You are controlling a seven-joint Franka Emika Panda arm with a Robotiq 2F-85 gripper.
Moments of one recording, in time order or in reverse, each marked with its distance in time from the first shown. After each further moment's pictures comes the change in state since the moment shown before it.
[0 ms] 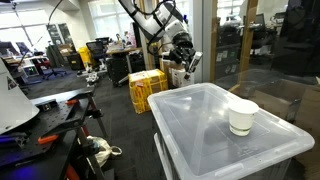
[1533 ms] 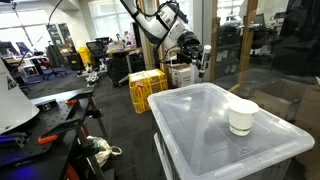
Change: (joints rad) arm -0.067 0.009 0.042 0.001 -0.183 -0.007 0.256
